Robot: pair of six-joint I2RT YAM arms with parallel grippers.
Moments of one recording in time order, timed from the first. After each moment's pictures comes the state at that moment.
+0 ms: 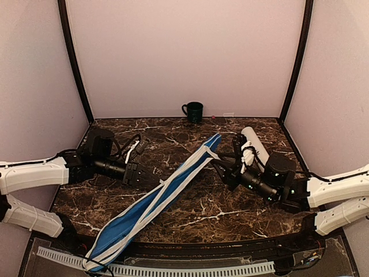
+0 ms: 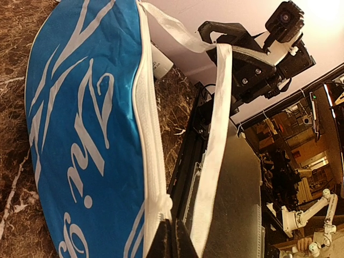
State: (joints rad) left arm -0.69 1.17 0.68 -0.03 0.81 -0.44; right arm 1.14 1.12 0.47 0.61 0.33 0.05
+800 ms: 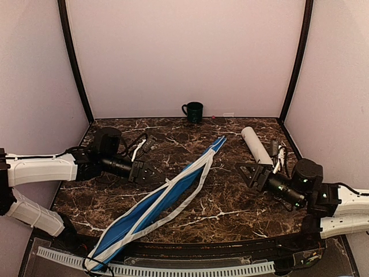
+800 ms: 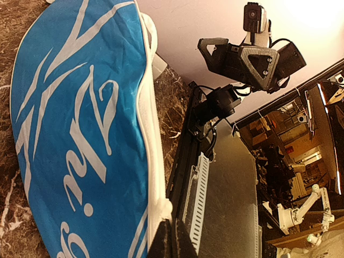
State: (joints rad) left arm -0.69 1.28 0.72 0.05 0.86 -0.45; right arm 1.12 0.64 0.36 0.15 0.35 0.68
